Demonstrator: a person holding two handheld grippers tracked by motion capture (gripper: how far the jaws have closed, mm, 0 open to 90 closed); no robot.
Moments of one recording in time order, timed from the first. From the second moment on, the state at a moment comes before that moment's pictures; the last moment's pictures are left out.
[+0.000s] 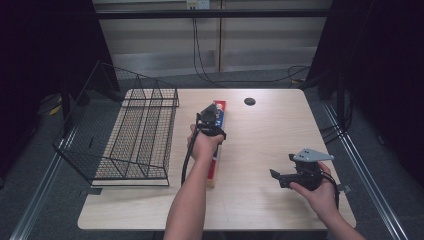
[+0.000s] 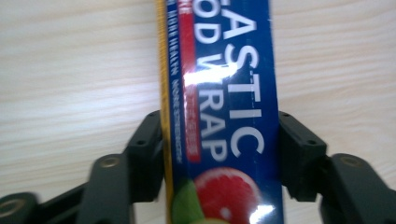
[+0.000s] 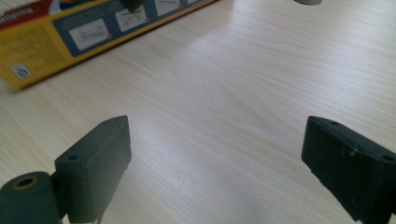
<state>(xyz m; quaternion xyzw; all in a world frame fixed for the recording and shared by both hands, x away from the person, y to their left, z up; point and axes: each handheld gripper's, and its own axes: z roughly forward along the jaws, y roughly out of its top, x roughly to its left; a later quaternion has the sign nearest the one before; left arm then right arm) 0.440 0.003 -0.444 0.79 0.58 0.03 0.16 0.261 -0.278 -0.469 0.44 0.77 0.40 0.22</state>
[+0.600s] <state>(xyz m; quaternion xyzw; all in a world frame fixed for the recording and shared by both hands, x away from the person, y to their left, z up) 0.439 0.027 -0.383 0.80 0.57 0.00 0.15 0.260 -0.279 -0.468 0.44 0.77 0.41 0.23</state>
